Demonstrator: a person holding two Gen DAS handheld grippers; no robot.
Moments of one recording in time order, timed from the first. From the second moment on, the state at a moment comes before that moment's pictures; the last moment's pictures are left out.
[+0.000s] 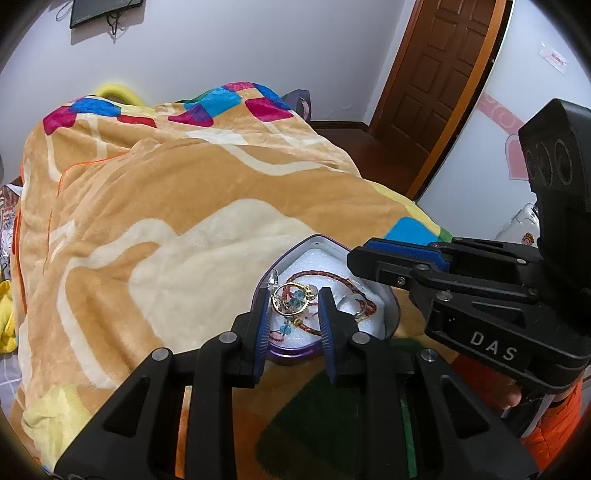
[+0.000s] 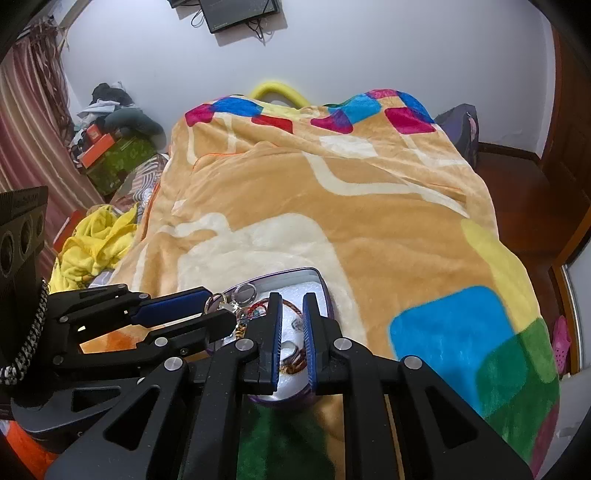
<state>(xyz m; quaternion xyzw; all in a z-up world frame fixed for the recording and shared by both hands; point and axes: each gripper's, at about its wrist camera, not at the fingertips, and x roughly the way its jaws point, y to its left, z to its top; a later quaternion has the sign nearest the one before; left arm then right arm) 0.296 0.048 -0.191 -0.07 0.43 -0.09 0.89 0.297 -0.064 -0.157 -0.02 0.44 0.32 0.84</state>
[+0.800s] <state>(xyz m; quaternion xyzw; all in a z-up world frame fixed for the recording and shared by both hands) 0.161 0.030 -0.027 -0.03 0.23 -0.05 0.97 0.183 -0.117 -0.014 0.01 0.24 0.32 0.92</state>
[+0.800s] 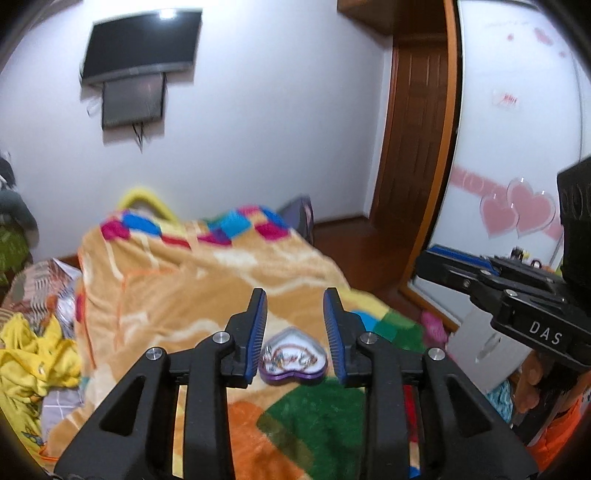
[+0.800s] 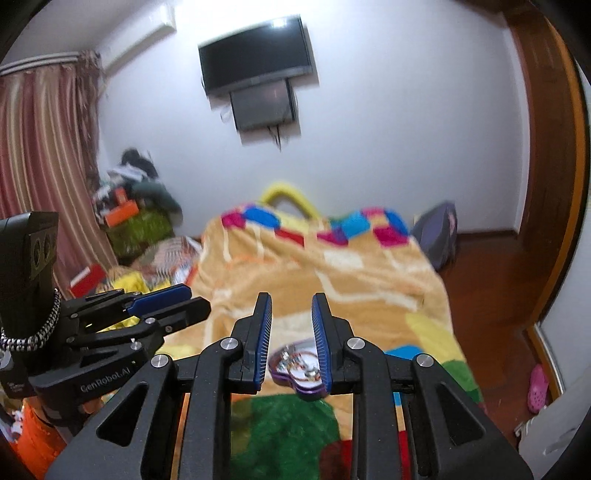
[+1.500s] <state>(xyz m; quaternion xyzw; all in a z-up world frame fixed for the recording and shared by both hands) 0.056 0.011 0.015 -0.02 0.07 0.03 1.00 0.089 -0.129 0.027 0.01 0.08 0.23 0.97</state>
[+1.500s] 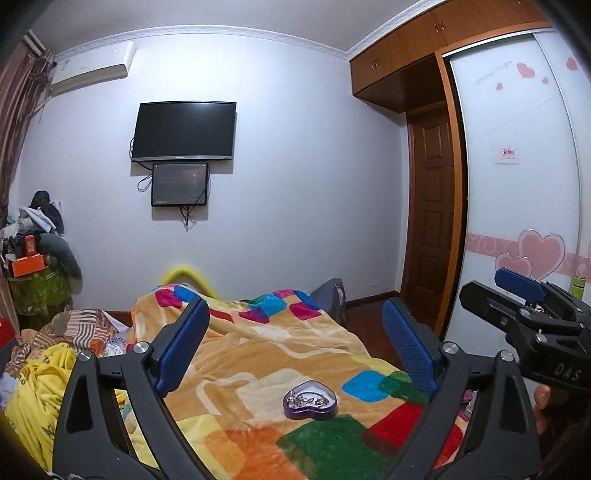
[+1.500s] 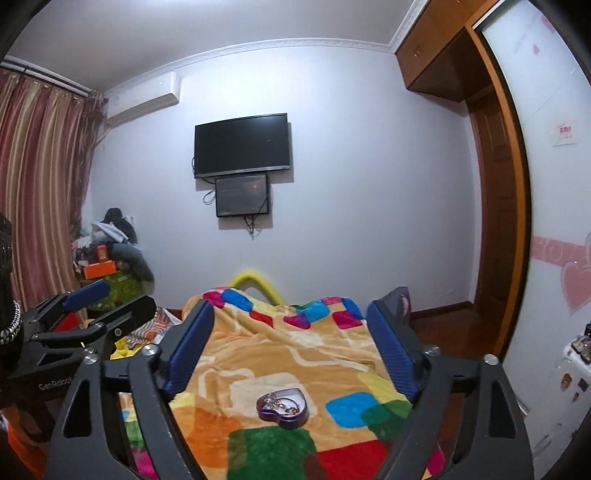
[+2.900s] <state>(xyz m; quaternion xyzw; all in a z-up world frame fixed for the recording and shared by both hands) 0.059 0.020 0.003 -0.04 0.10 0.03 0.99 0.077 -0.135 0.021 0.00 0.11 0.23 0.97</state>
